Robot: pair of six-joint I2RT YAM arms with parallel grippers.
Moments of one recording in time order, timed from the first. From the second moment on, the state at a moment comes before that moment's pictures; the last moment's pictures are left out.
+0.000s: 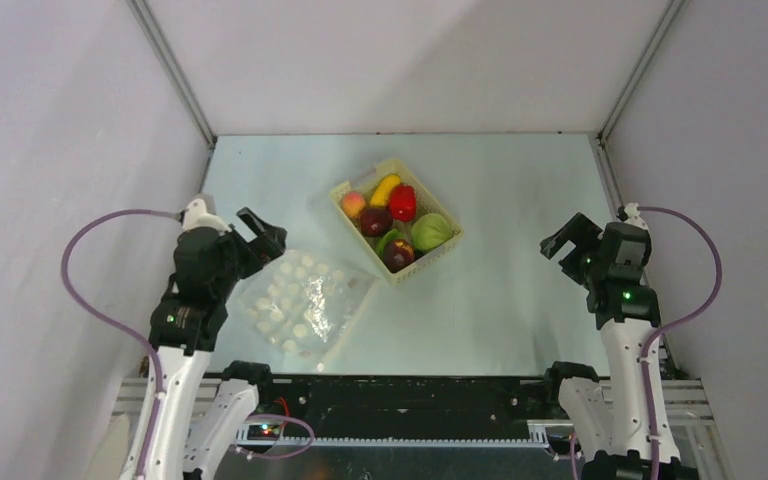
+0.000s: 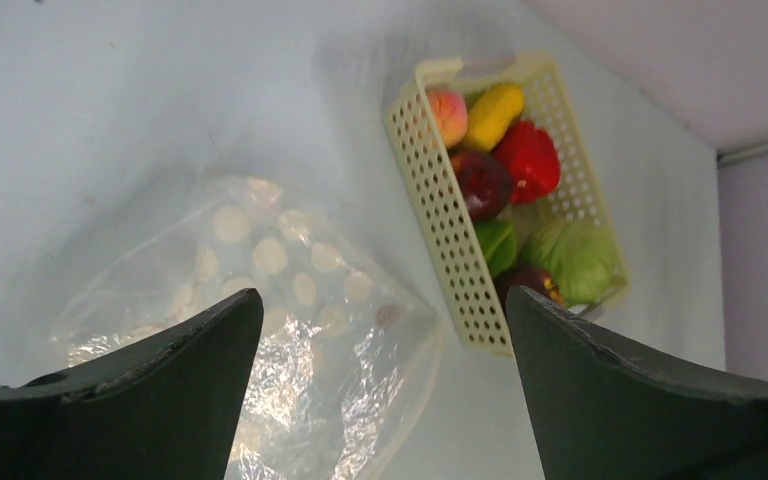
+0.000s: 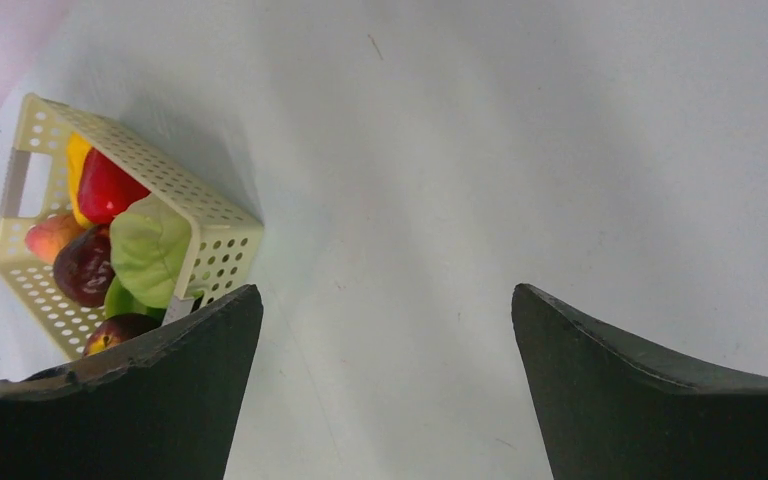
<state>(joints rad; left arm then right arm) -0.10 0.63 0.90 -0.67 -0.07 -0.60 -0.16 0.77 0.76 -0.61 -0.07 0.56</state>
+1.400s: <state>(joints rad) -1.01 1.66 1.00 -0.94 -0.57 -0.76 -0.16 0.66 0.69 -0.50 -0.40 0.47</state>
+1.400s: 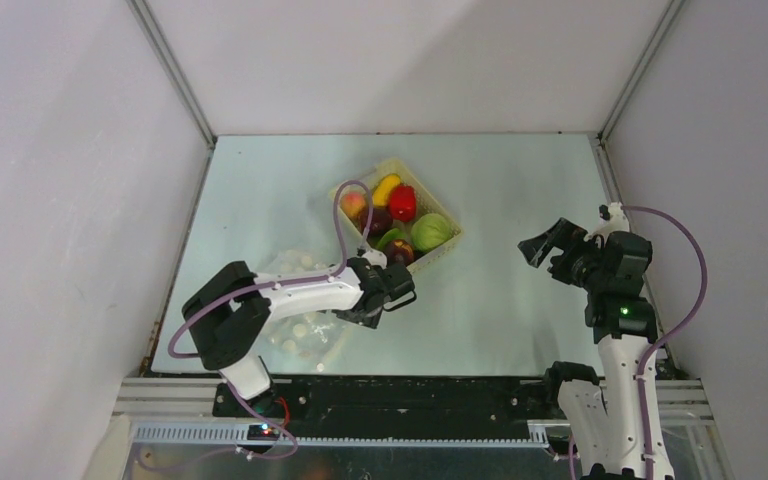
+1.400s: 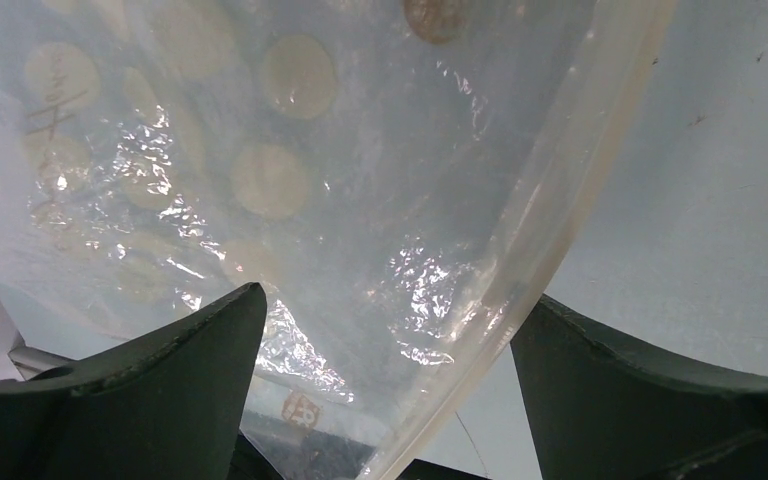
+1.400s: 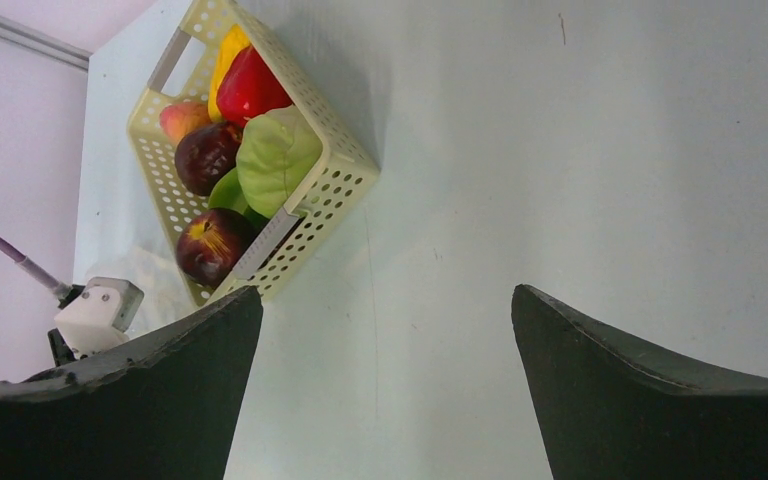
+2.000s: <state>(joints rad) -1.01 1.63 1.01 -0.97 -0.61 -0.77 -0.16 0.66 0.68 -0.50 -0.41 0.47</state>
